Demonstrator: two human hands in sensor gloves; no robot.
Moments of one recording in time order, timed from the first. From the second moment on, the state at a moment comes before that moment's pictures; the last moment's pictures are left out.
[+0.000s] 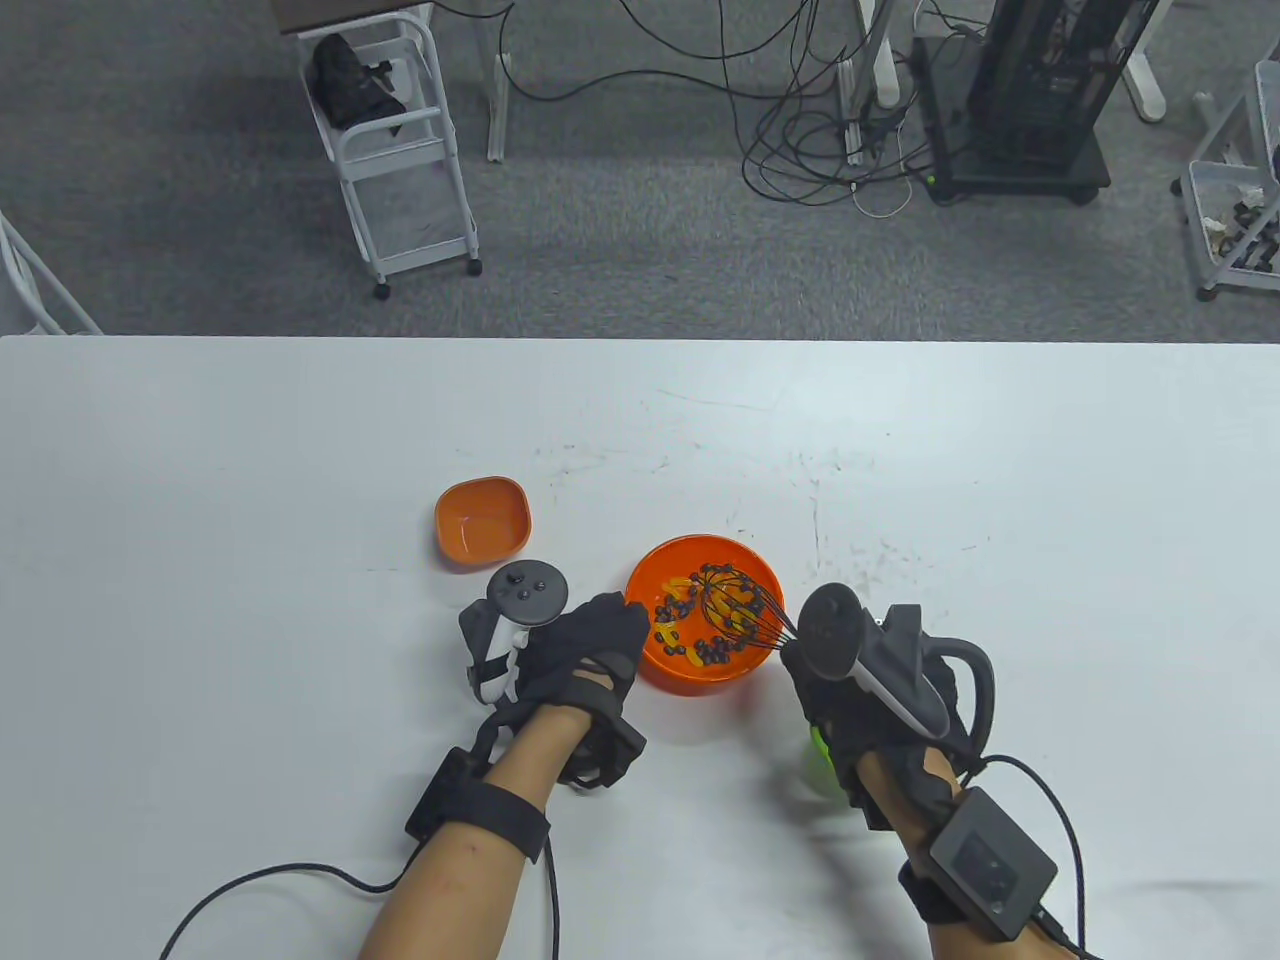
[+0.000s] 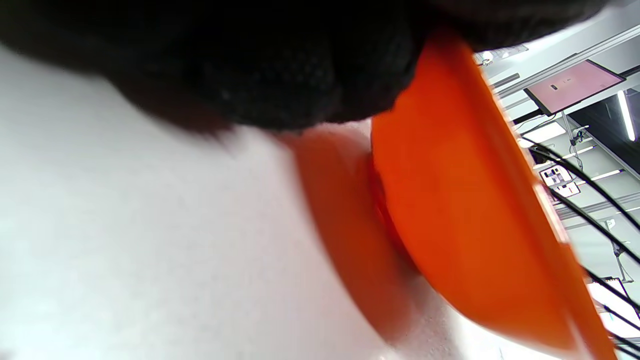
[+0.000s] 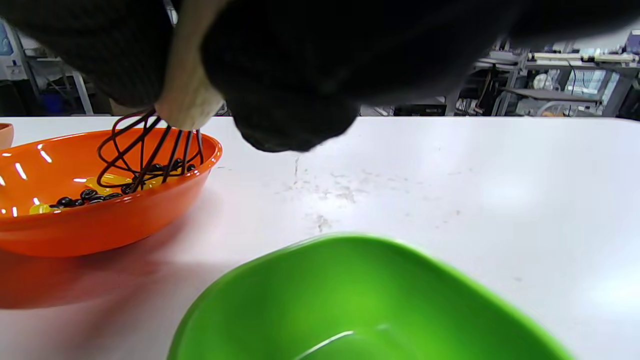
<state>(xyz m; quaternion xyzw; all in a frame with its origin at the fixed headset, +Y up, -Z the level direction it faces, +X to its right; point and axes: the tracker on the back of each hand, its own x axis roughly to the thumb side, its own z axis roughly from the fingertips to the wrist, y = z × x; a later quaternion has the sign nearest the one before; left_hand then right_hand) -0.123 -0.798 -0.290 -0.24 0.07 0.45 0.86 0.154 -0.679 -0.240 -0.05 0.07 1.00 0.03</state>
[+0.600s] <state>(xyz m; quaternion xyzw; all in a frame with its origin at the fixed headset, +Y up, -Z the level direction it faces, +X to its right) -0.123 -0.797 -0.290 -0.23 0.08 0.45 0.86 0.157 -0.673 -0.233 0.02 0.11 0.99 0.08</state>
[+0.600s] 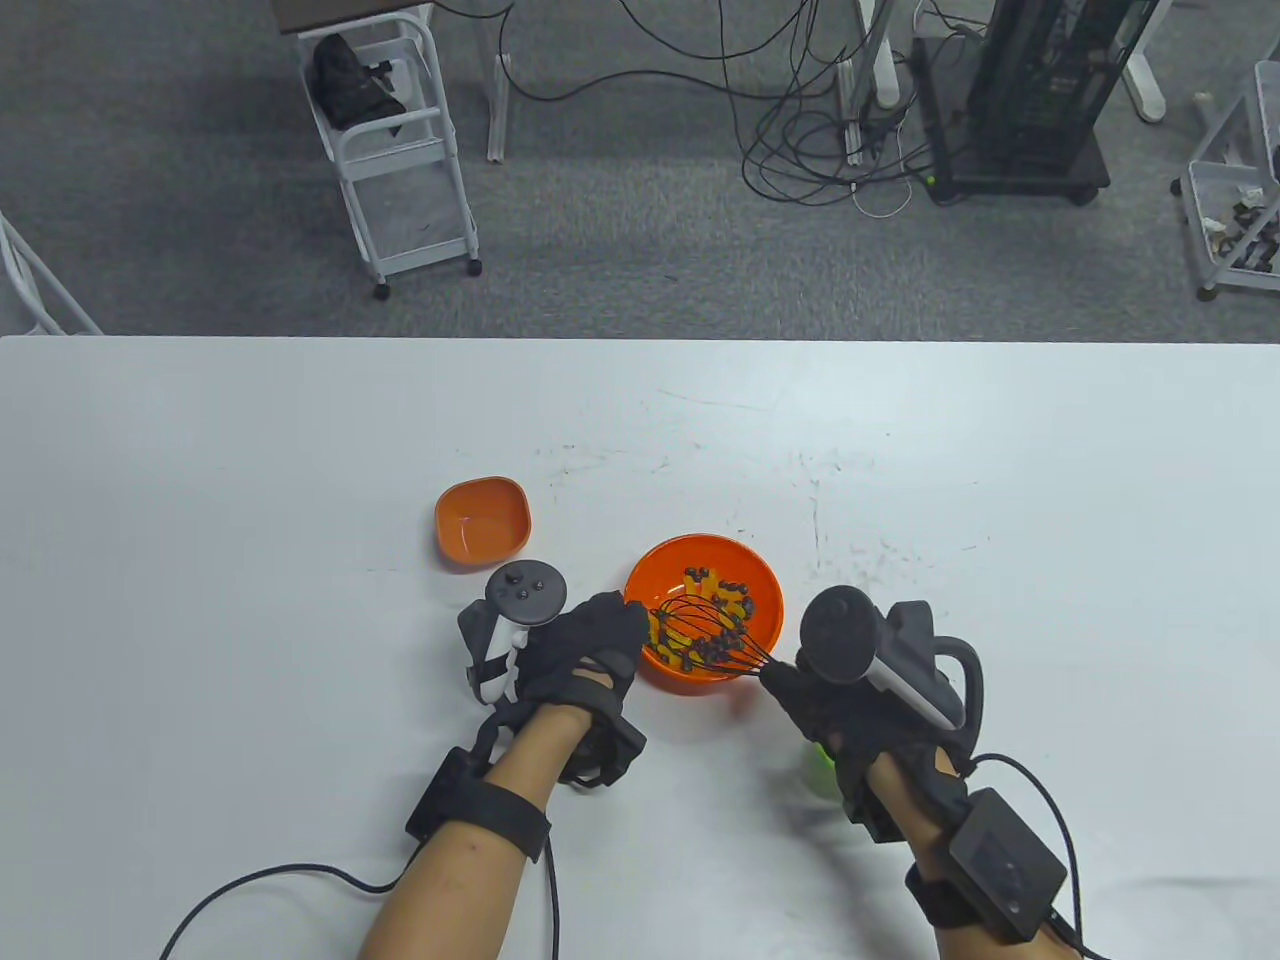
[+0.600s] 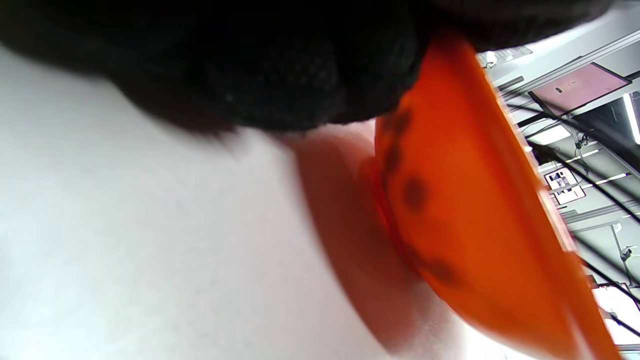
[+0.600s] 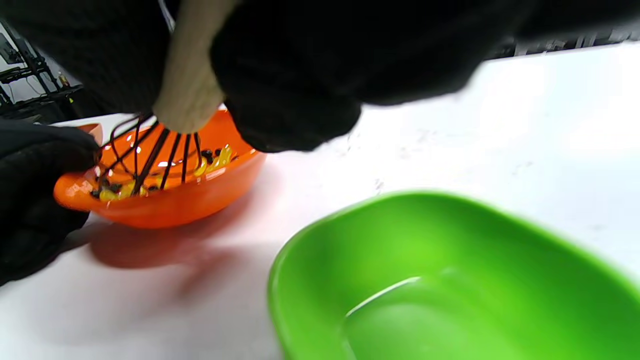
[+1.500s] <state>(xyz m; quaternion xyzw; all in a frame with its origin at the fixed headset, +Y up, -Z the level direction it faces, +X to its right) -0.122 -0.798 -0.290 -0.24 0.08 0.44 0.86 0.160 -0.669 -0.233 0.00 0.09 0.99 0.06</state>
